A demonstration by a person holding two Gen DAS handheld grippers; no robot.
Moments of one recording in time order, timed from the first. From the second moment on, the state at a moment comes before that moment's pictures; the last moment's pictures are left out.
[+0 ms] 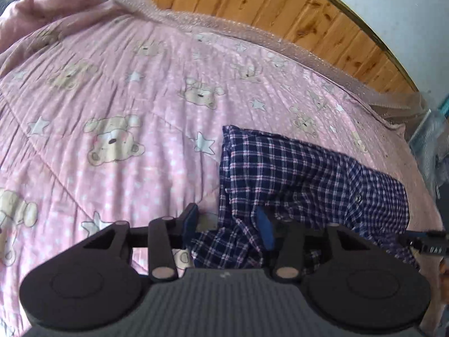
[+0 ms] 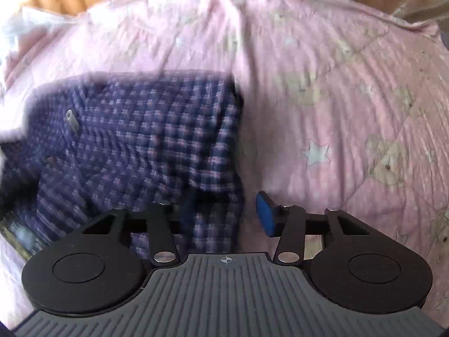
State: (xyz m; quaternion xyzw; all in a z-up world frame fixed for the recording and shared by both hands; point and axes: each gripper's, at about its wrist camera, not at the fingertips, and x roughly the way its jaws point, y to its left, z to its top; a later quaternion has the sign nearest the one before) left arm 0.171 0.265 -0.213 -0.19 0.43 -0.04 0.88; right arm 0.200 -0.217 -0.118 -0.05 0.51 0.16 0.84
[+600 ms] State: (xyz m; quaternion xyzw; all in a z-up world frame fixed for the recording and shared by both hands) left arm 0.043 0.287 -0.228 -0.46 0.45 -0.04 0.76; right arm 0.100 -0.320 -0.142 0.43 0.55 0.11 0.71
